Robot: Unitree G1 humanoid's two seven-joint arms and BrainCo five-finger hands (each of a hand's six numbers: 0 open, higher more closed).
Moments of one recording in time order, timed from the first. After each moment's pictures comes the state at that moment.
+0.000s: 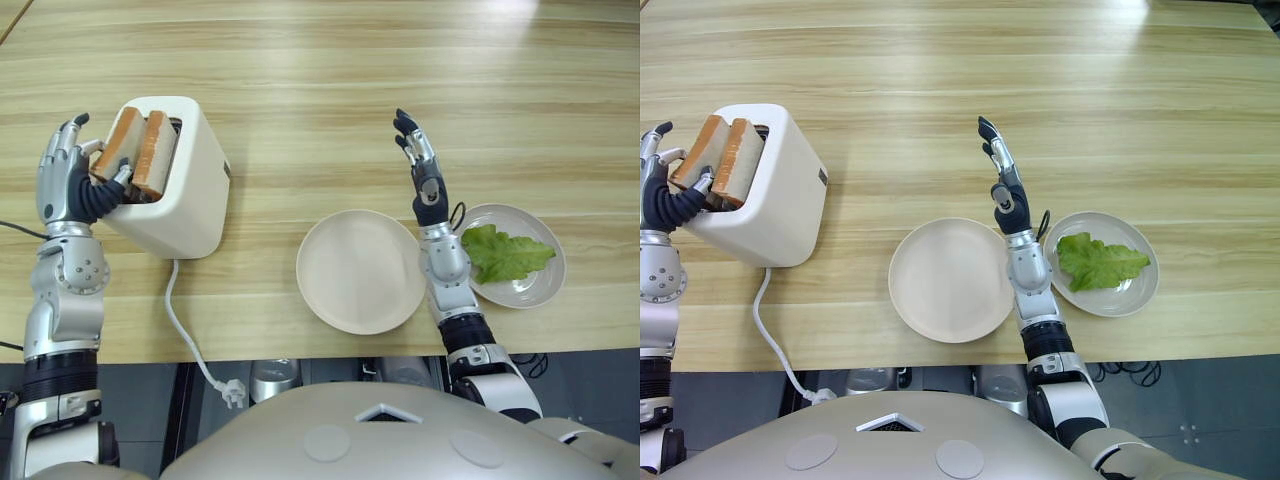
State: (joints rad) left arm 0.07 0.65 0.29 0.05 0.52 -0.14 0.22; right arm -0.19 -0.05 0.06 0.47 -0.16 -0.81 0.02
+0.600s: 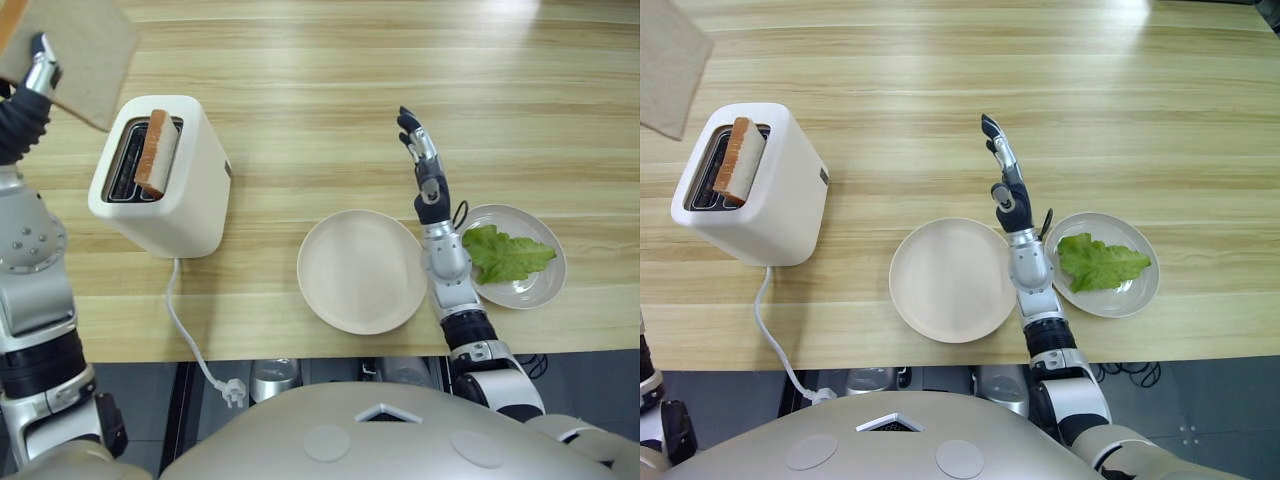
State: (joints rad) left arm -0.07 0.60 0.40 -0.42 0.39 -0.14 0.14; right arm -0.23 -0.08 0.05 0.50 -0.20 -0.85 -0.05
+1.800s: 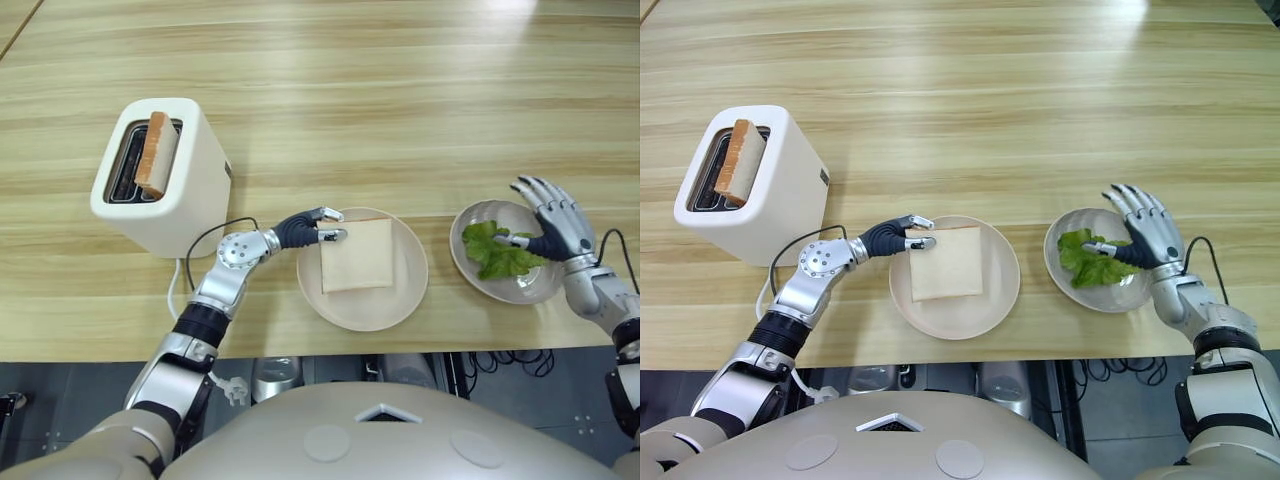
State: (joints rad) left arm -0.21 0.30 -0.30 0.38 -0.03 -0.23 -0.67; right arm -0.32 -0.84 0.37 1.13 -1.05 -0.66 -0.90
